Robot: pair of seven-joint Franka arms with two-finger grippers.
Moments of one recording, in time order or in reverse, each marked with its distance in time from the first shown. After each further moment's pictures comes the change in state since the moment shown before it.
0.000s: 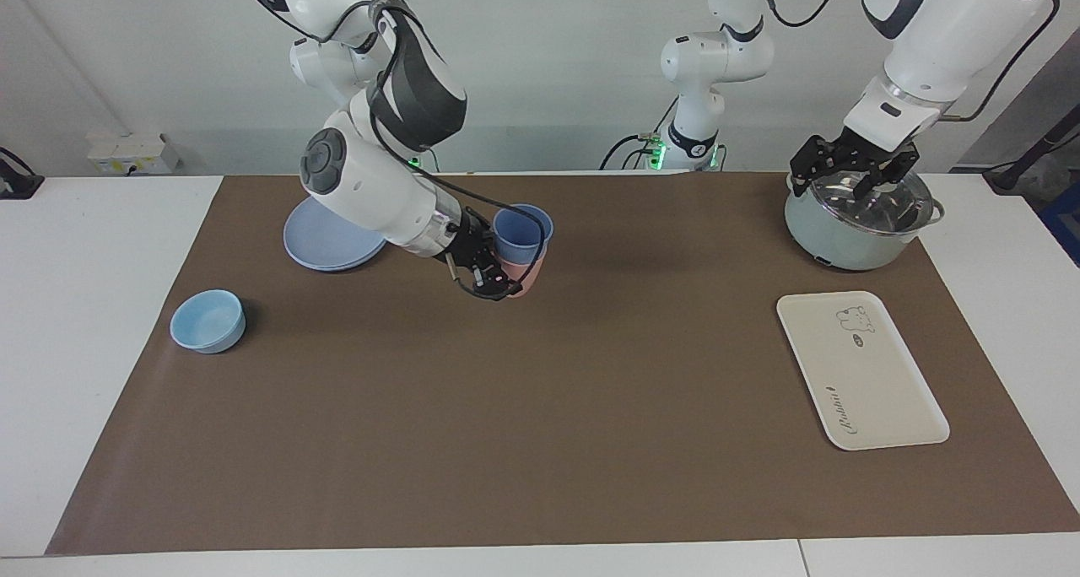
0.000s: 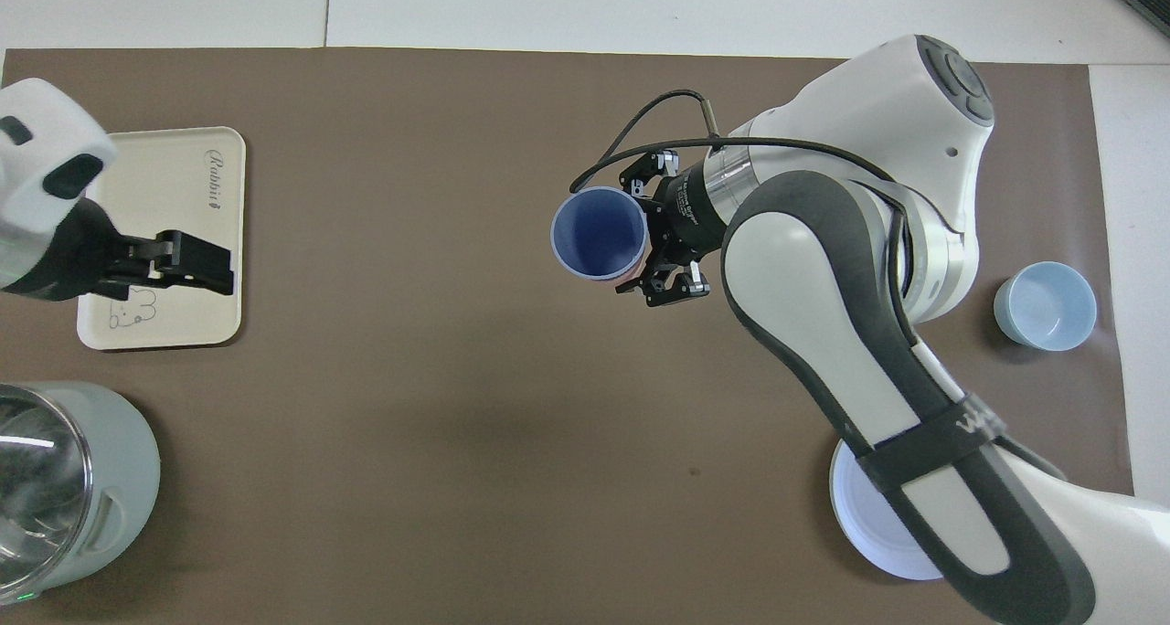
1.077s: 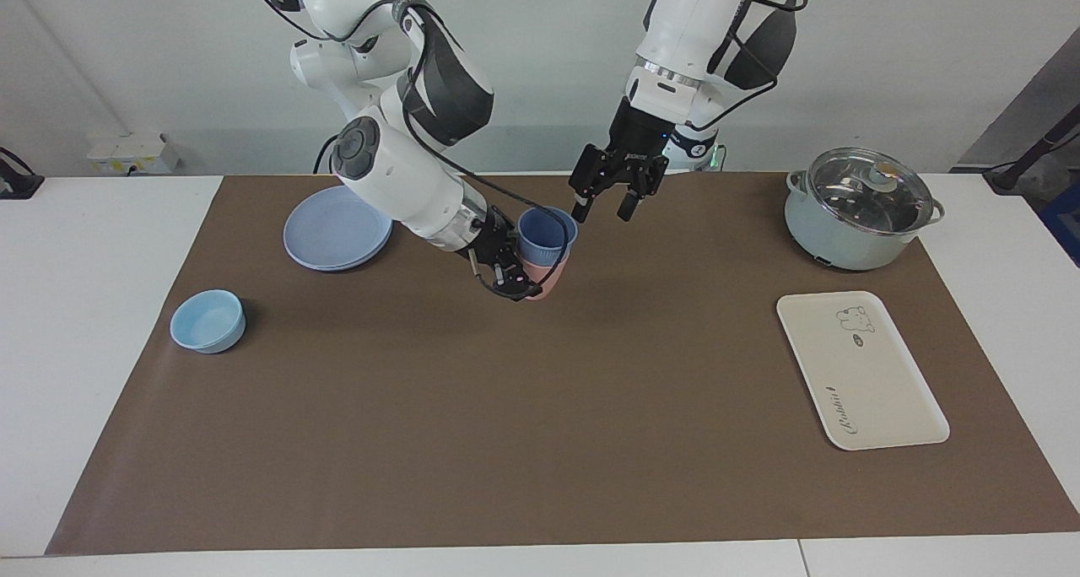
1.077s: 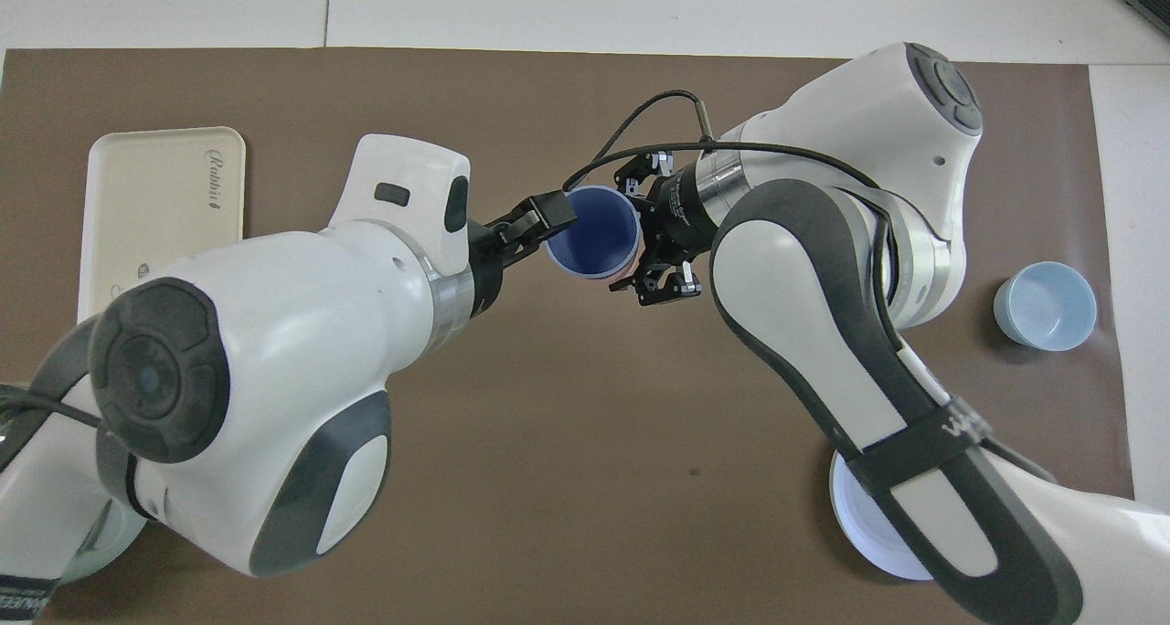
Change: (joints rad) left arm -0.392 0.004 -0.009 -0.223 -0.100 0.761 -0.754; right arm 0.006 0.000 -0.003 -0.010 0.000 0.018 0.006
